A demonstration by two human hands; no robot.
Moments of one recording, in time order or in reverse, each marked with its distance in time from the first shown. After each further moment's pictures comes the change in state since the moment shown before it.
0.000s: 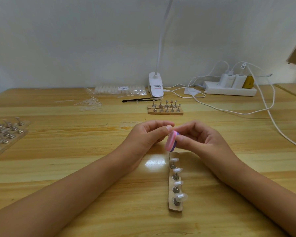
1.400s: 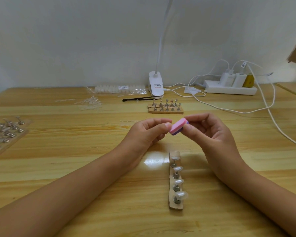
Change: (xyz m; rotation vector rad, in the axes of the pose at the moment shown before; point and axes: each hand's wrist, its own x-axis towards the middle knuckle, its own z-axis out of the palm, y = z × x) left_hand 0.000 0.000 -0.001 -0.057 -0.009 -0.014; right_hand 0.000 0.007 -0.001 -0.014 0.156 -0.110
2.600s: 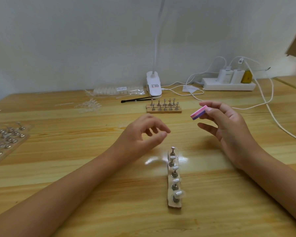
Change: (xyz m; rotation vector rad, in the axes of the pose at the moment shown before) left_hand -0.012 0.015 -0.014 0.671 -0.122 0.387; right_hand 0.027 0.001 -0.040 0.039 0.163 0.128
